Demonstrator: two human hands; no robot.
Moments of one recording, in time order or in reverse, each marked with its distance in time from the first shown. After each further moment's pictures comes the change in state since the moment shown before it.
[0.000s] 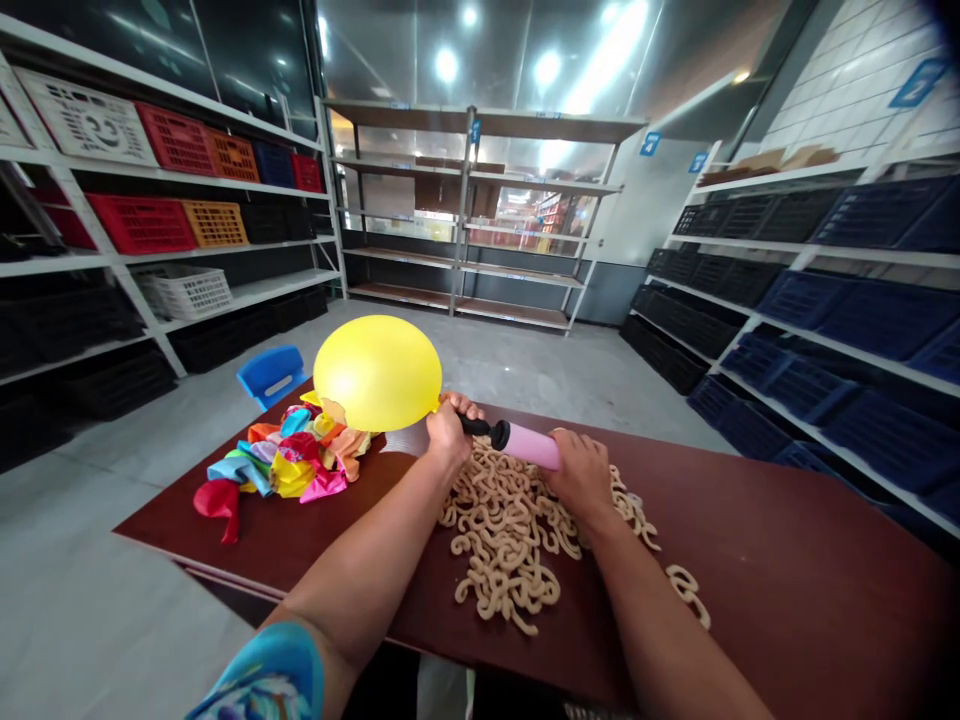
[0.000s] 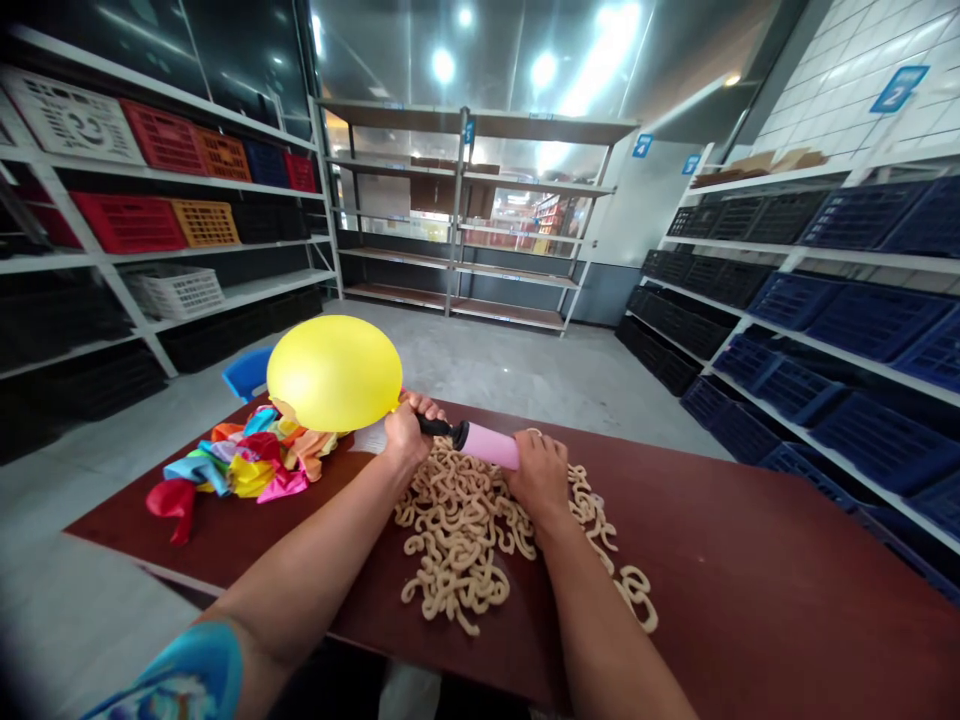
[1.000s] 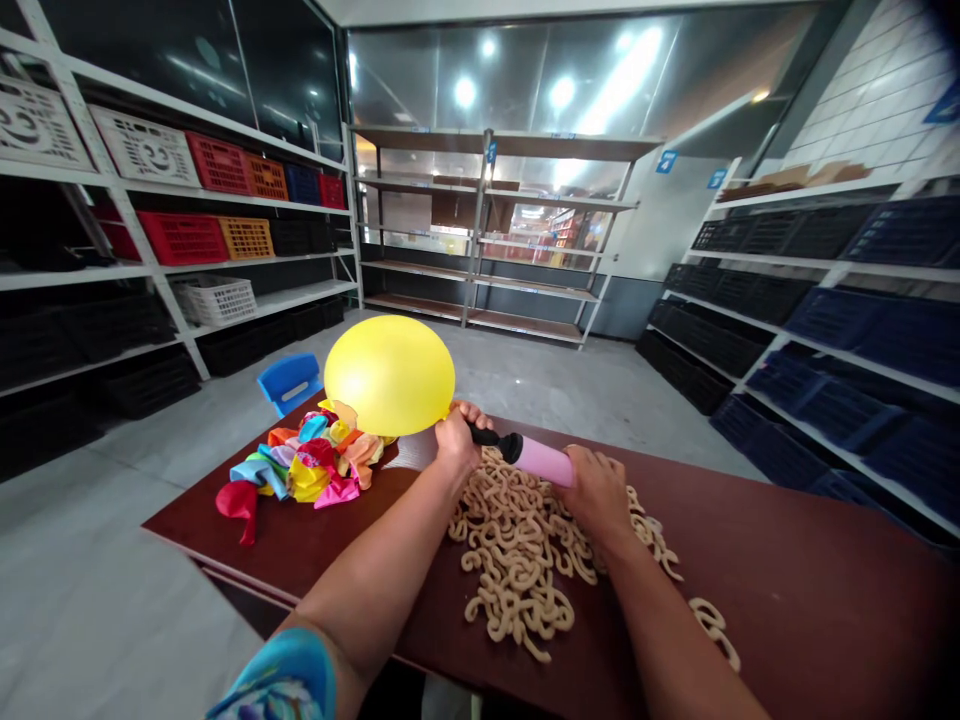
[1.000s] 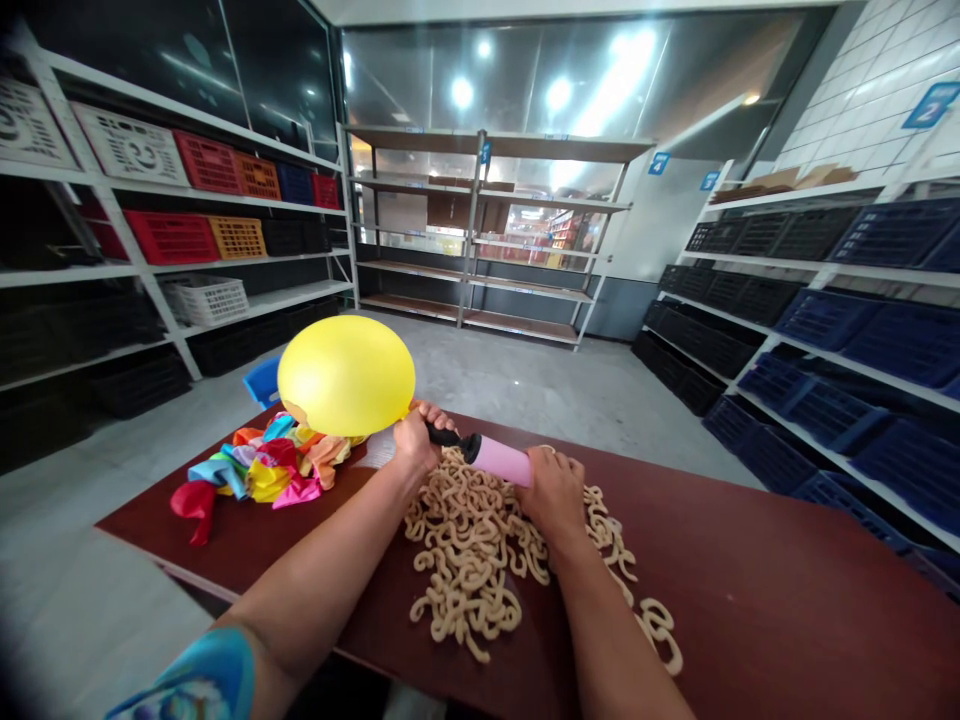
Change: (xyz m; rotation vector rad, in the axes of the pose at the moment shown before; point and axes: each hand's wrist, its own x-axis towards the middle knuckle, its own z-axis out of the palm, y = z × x) left_hand 0.001 0.012 0.005 -0.004 0.026 0.005; right_hand 0.000 0.007 0.005 0.018 0.024 -0.031
